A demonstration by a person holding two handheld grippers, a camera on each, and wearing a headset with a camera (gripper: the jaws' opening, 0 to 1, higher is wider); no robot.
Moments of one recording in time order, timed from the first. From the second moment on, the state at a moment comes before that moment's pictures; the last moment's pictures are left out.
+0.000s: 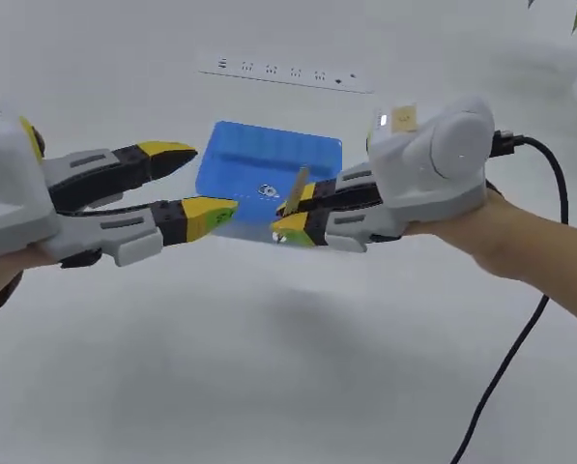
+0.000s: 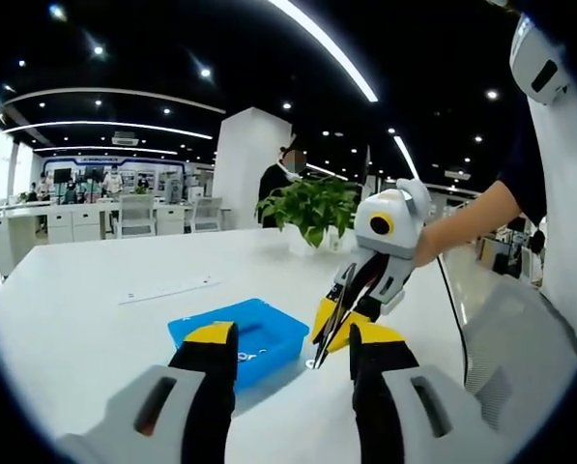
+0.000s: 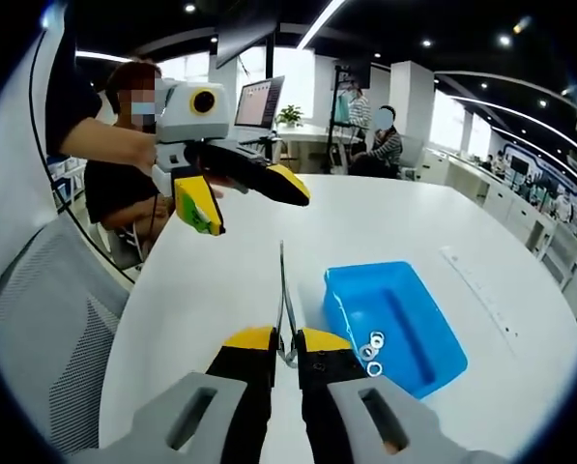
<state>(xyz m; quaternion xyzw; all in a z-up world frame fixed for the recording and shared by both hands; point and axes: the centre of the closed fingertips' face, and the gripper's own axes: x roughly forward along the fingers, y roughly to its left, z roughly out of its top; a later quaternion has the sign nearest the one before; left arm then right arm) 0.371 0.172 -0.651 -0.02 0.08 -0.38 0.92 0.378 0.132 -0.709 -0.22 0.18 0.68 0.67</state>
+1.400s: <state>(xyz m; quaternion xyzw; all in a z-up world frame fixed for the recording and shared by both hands) 0.353 0.154 -0.680 0.00 0.13 -0.41 0.90 0.434 0.139 -0.668 -0.22 0.15 0.66 0.70</state>
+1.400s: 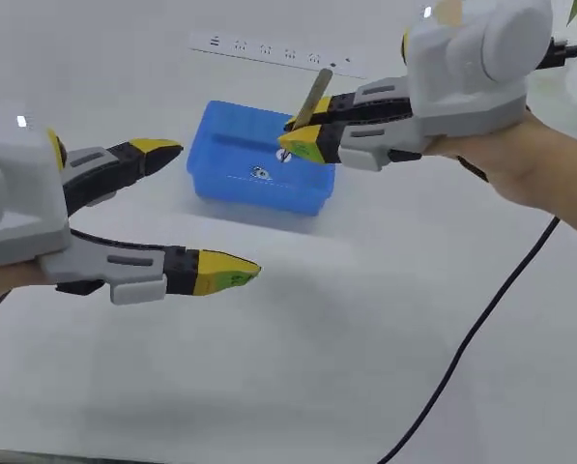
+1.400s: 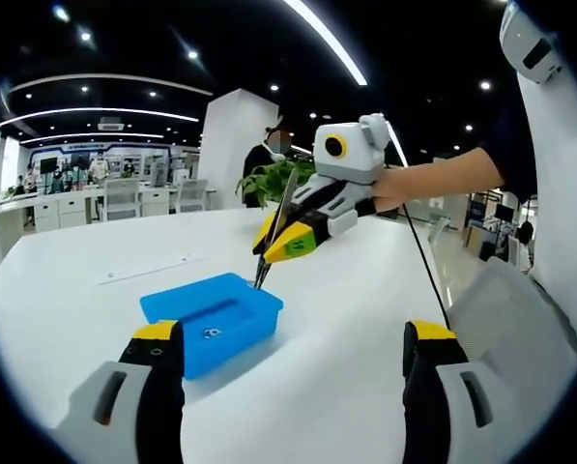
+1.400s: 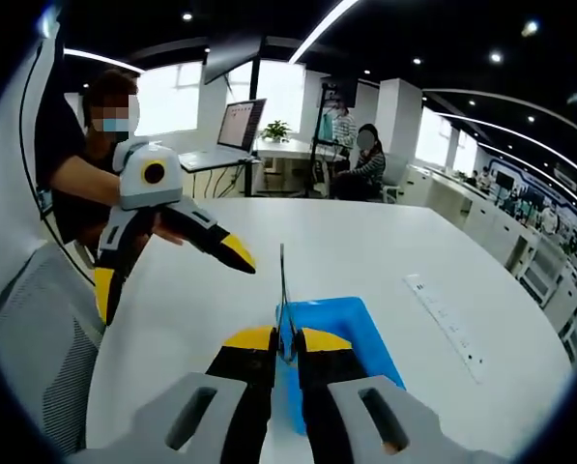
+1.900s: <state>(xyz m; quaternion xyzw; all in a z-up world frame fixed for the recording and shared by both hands) 0.348 0.175 -0.691 0.00 0.15 -0.39 0.91 0.477 0.155 -0.722 -0.23 0.19 0.65 0.70</state>
